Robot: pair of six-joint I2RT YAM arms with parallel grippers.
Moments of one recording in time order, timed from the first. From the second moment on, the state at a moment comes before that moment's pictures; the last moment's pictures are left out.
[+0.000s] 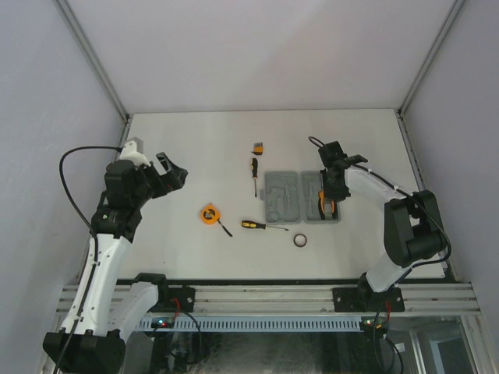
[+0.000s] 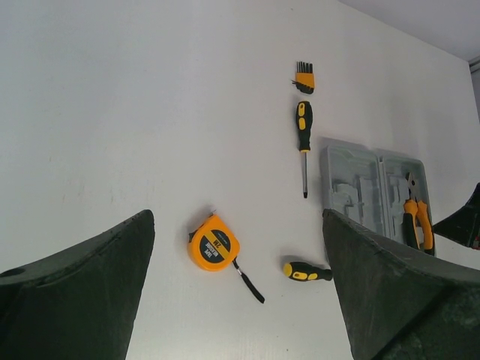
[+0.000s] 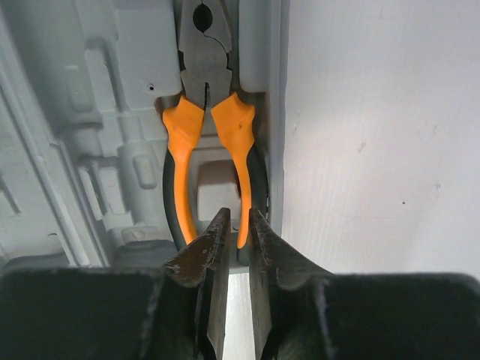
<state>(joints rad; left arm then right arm) -0.06 0.83 0.88 -0.47 0.14 -0.45 0.31 1.63 1.10 -0.74 0.20 0.29</state>
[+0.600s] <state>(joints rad) -0.06 0.84 0.88 -0.47 0.15 -0.45 0.30 1.63 1.08 -0.76 0.19 0.29</state>
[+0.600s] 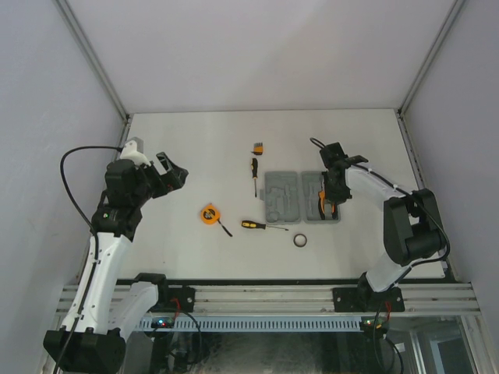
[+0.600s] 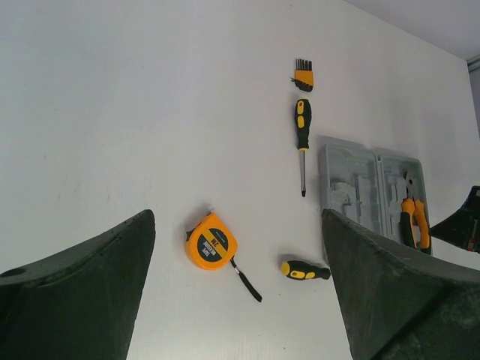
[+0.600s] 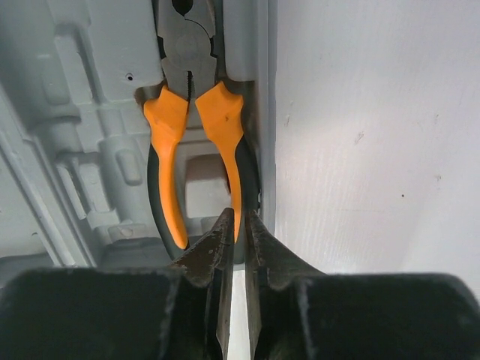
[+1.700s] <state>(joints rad) -0.04 0.86 0.88 -0.45 0.19 -0.46 0.30 1.69 1.08 -0.76 0.22 0.30</state>
